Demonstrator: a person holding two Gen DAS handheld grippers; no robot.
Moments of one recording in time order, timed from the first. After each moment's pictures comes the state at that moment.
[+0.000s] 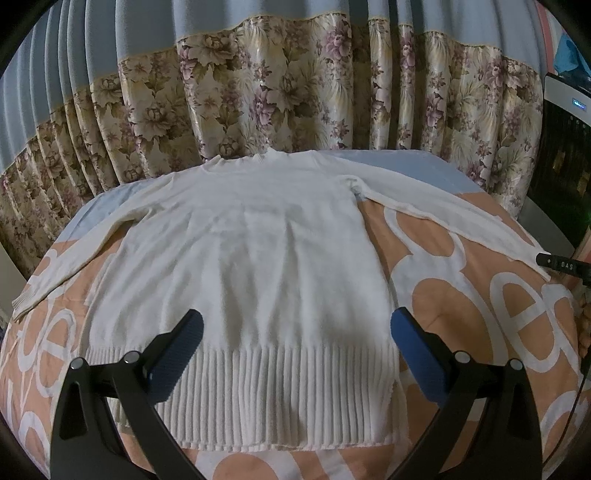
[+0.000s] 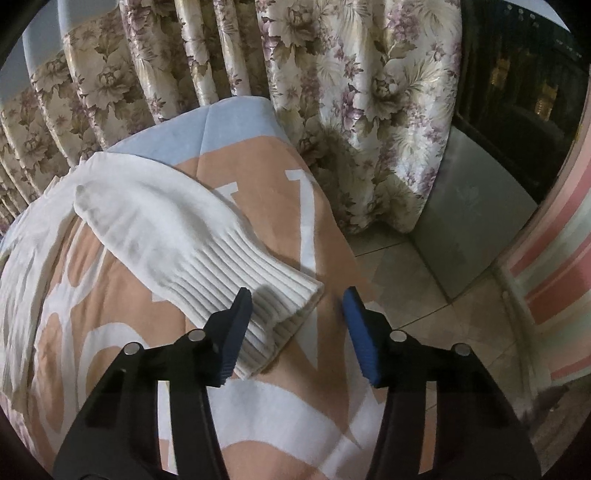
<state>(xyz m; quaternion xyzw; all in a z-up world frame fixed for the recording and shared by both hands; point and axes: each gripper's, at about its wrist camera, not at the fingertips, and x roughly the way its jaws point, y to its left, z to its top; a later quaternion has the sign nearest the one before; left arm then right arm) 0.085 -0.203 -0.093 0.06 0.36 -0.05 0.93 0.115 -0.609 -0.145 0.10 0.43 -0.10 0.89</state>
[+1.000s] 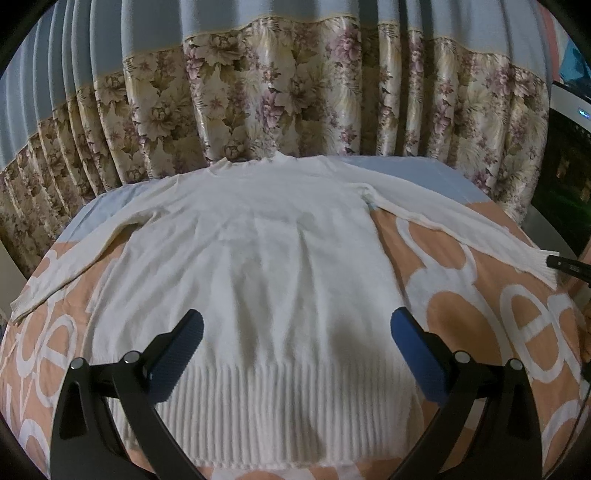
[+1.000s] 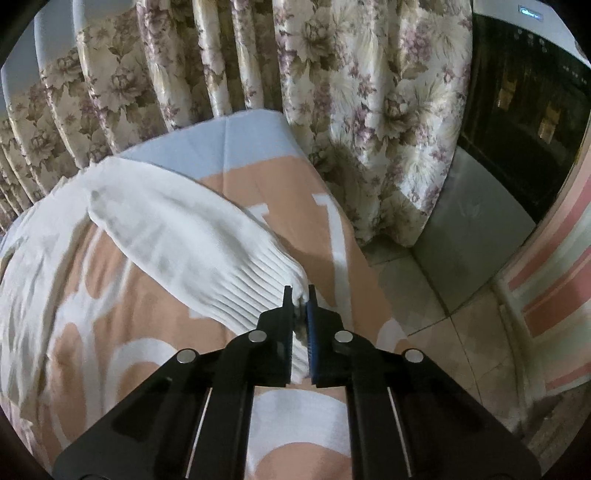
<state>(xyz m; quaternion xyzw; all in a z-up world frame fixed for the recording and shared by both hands) 0.100 -0.190 -0.093 0.05 0.35 -0.04 0.93 0.120 -0.580 -0.119 0.08 0.41 -0.10 0.90</state>
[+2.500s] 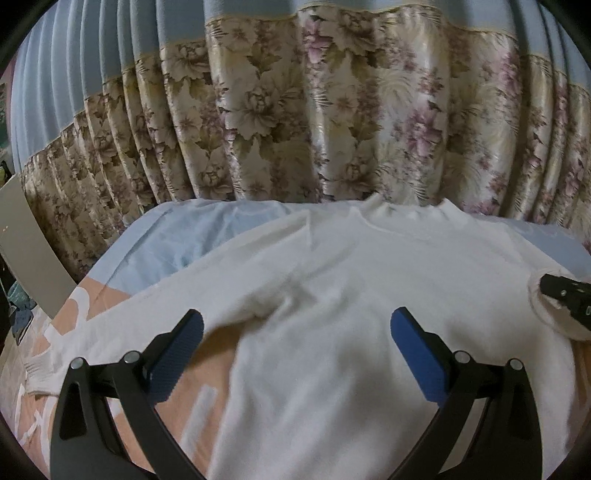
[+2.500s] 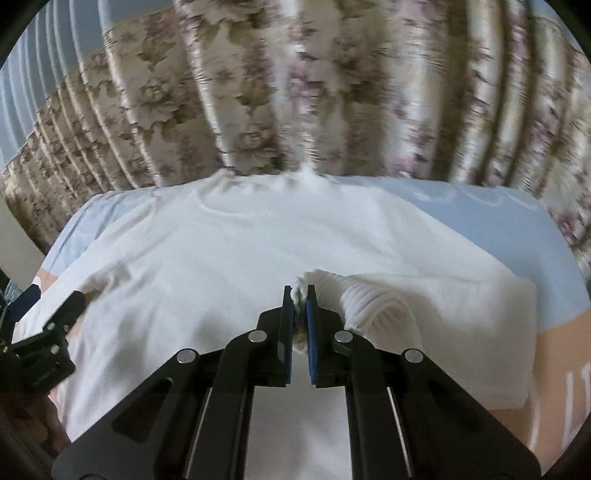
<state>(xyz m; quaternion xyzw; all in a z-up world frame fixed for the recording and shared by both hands) 0.297 0.002 -0.094 0.03 0.34 0.09 0.94 0.347 -0.218 -0.090 0.03 0.41 0.09 0.91</state>
